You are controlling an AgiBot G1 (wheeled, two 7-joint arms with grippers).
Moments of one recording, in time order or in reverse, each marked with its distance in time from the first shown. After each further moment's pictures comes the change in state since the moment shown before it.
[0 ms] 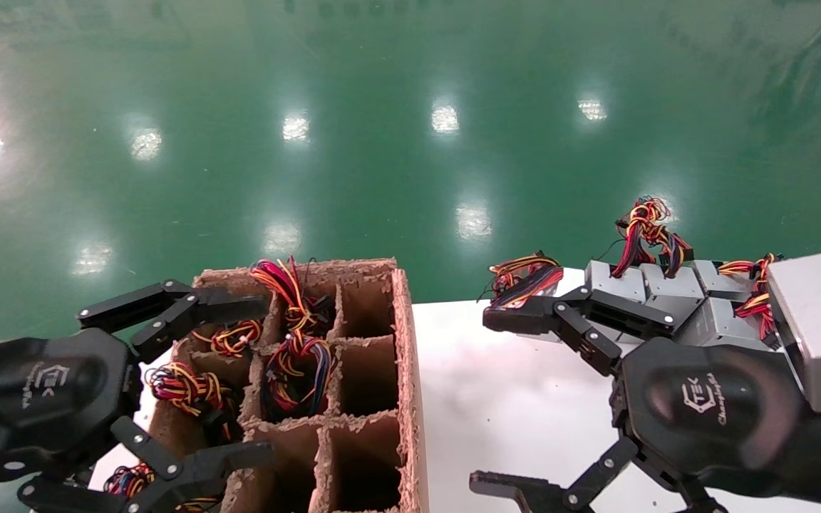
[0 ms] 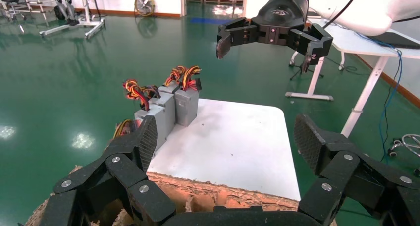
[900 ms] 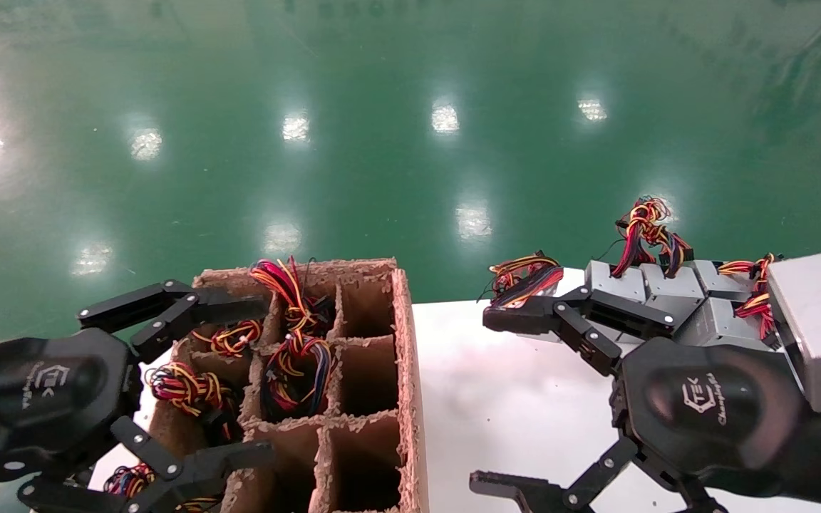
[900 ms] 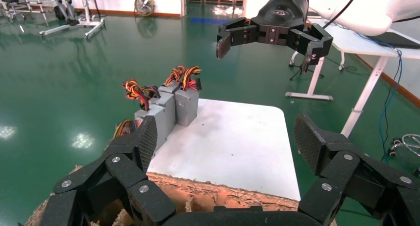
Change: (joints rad) left arm 0.000 0.000 0.000 0.000 0.000 0.000 0.000; right arm 0.000 0.000 0.000 0.000 0.000 0.000 0.000
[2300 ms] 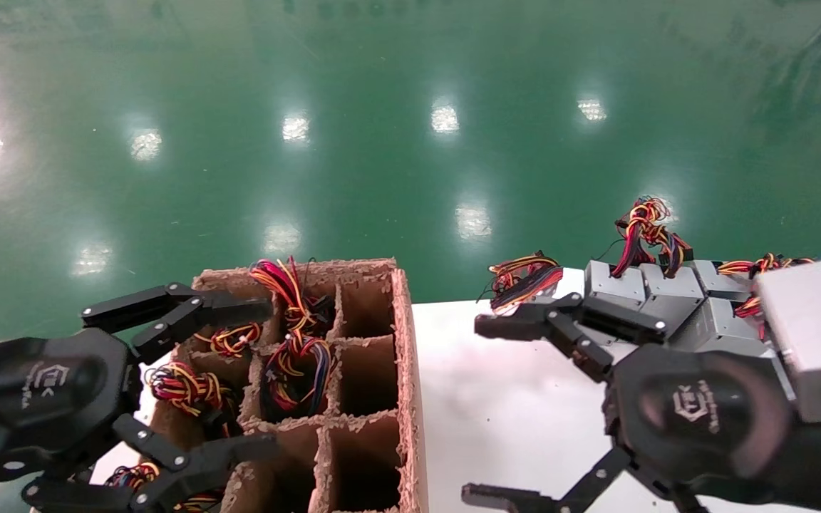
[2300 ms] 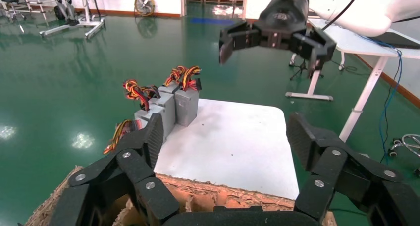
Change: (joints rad) left arm 0.000 0.000 0.000 0.000 0.000 0.000 0.000; right arm 0.026 -0.030 -0.025 -0.013 -0.043 0.009 0.002
